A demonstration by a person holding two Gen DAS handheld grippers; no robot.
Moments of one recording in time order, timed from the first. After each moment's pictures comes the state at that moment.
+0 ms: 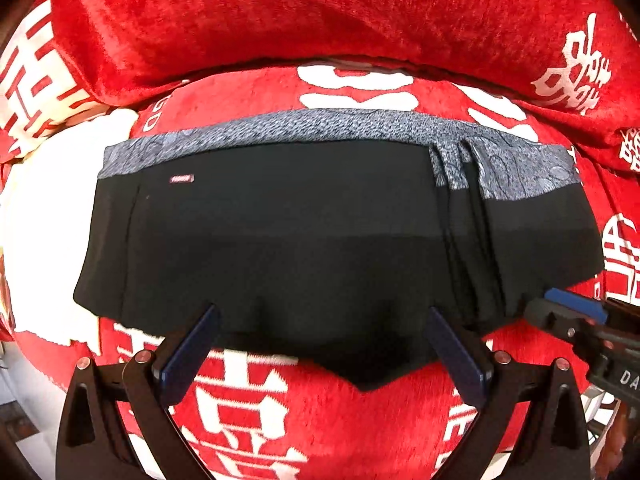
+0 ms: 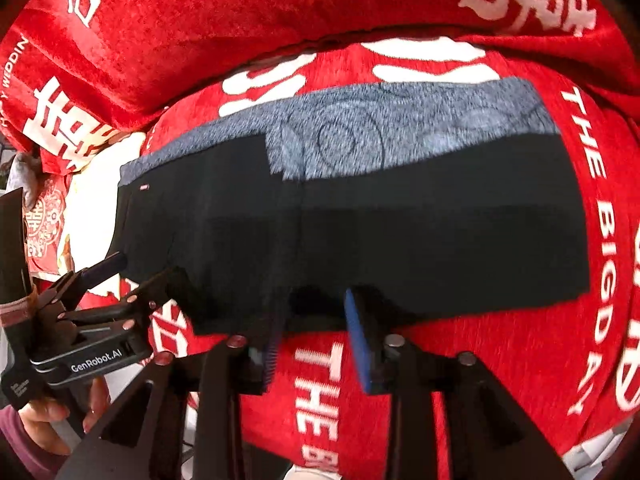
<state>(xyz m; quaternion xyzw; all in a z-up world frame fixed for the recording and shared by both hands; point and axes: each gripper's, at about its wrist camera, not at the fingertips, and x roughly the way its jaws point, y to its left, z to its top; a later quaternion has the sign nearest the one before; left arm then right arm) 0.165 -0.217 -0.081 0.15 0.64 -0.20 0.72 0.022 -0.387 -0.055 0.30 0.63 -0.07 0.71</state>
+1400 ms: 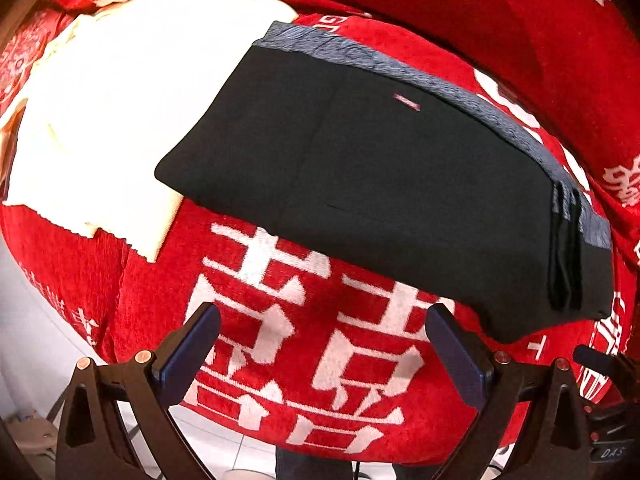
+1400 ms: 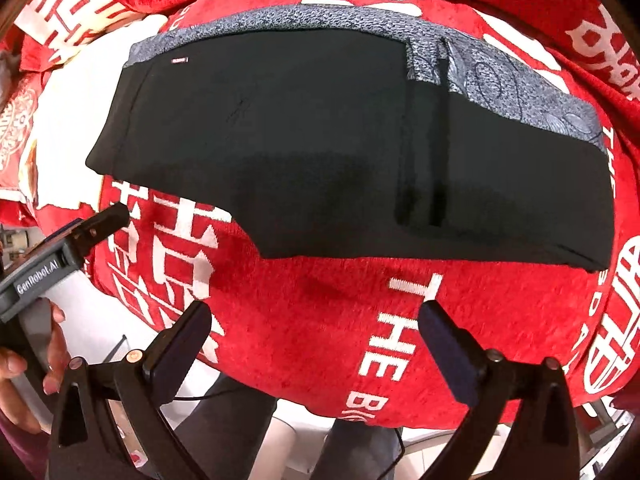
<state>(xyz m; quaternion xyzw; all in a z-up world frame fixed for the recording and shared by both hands) 0.176 -0.049 -0.111 0.01 0.70 -0.10 0.71 0.053 -0.262 -0.061 0.17 0.74 -0.04 0.65</state>
